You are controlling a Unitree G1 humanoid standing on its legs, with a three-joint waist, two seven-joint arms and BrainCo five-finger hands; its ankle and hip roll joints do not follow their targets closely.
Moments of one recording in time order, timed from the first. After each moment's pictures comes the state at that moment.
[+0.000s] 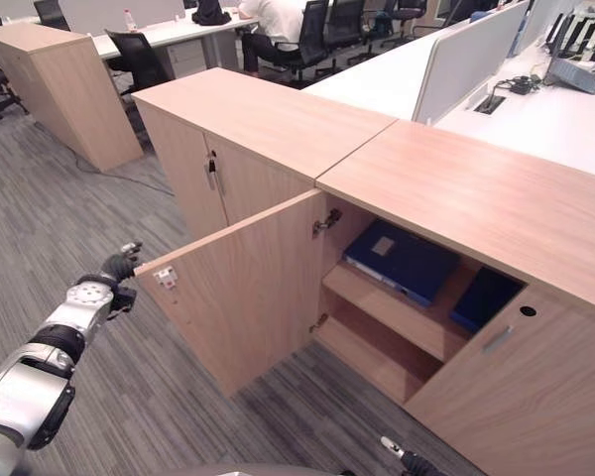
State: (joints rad) left arm -0.66 0.56 -0.37 1.10 -0.31 -0.03 0.01; right arm 0.02 -0.30 0.04 1.26 0.52 0.05 0.09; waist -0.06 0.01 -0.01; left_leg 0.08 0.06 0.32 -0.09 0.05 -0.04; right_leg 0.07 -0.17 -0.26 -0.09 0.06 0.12
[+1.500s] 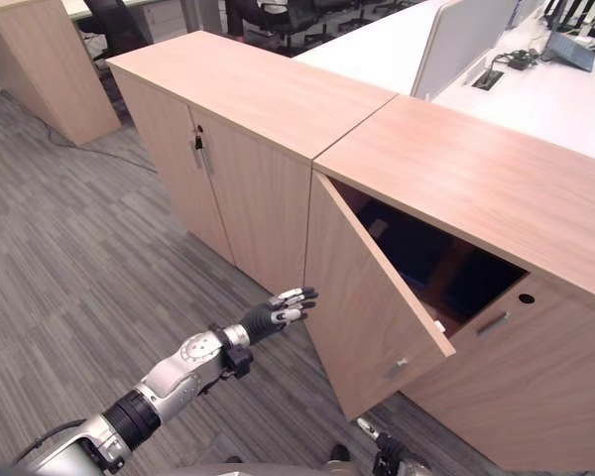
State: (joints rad) left arm -0.26 0.31 -0.63 0.33 -0.67 0.00 -0.22; right arm -0.06 -0.21 0.05 1.29 0.52 0.05 0.06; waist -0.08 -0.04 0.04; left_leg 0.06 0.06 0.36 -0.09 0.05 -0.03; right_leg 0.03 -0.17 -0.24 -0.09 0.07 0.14
